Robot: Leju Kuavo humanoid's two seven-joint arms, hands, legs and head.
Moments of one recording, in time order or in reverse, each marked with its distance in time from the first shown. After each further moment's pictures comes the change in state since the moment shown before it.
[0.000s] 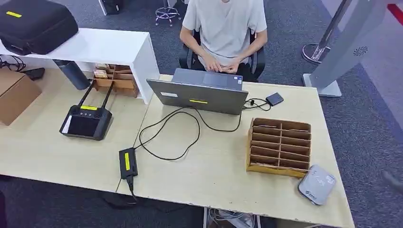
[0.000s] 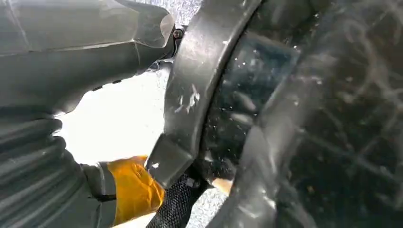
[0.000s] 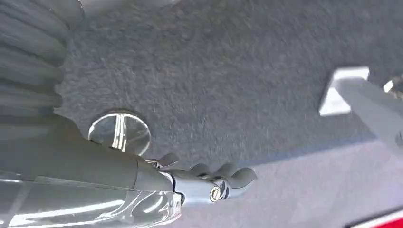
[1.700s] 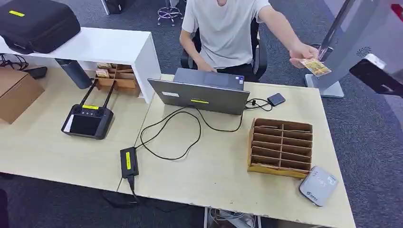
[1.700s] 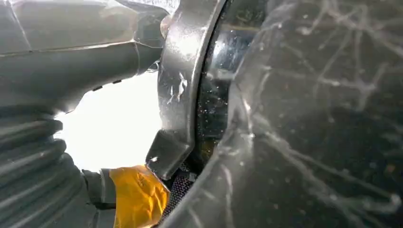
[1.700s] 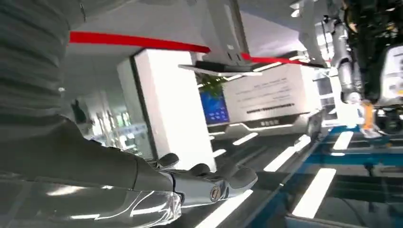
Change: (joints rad) left arm -0.038 -0.009 -0.056 0.011 -0.107 -0.045 0.008; right arm -0.860 -0.029 0.593 0.204 0.742 0.010 -0.355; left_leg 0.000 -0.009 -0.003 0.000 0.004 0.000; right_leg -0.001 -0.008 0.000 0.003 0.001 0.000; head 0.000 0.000
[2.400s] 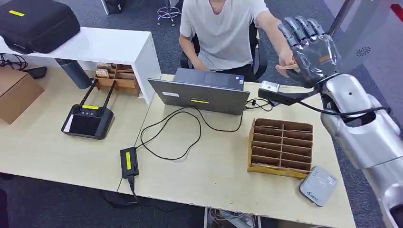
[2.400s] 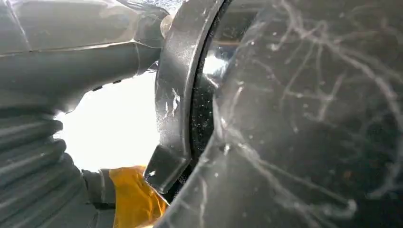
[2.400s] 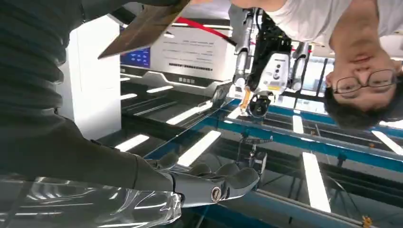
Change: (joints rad) left arm -0.017 -0.010 0.003 0.001 -0.073 -0.019 0.036; right arm -0.134 0.176 0.429 -0.014 0.247 -0.049 0.051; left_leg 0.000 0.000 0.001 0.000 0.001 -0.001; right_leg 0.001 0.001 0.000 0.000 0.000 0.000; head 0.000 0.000
